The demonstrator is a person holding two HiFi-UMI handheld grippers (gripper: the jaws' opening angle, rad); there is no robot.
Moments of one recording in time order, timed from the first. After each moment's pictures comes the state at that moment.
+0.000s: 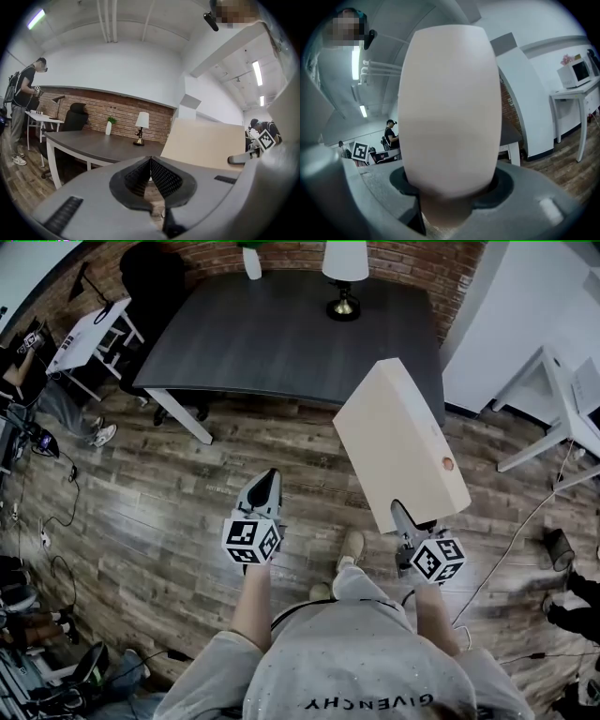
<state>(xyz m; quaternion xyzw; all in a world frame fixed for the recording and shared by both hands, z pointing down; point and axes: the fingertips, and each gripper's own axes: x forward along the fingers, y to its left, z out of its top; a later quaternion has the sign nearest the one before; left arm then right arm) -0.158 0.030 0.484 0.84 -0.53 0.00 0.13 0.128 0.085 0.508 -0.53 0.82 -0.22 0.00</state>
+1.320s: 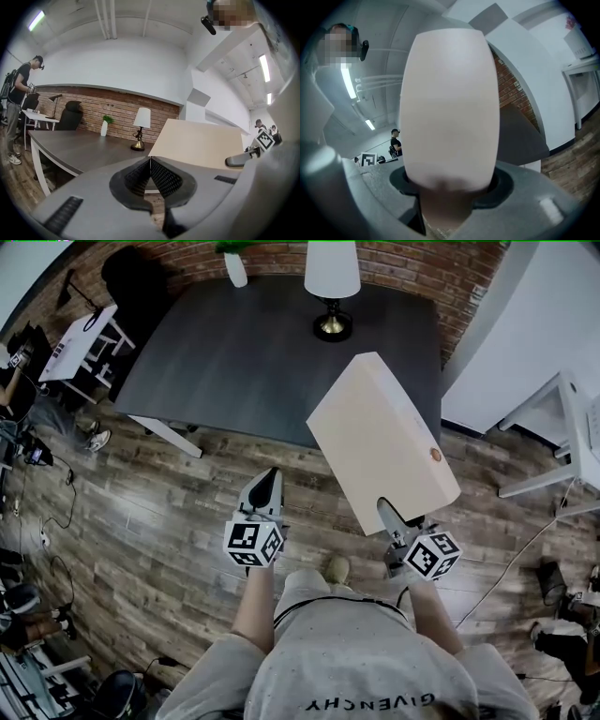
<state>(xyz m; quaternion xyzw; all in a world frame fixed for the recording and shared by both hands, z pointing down) -0.064 -0.146 0.491 0.82 -0.56 -0.01 0.12 0.179 -0.107 0.520 -0.46 0.84 -0.29 0.04</state>
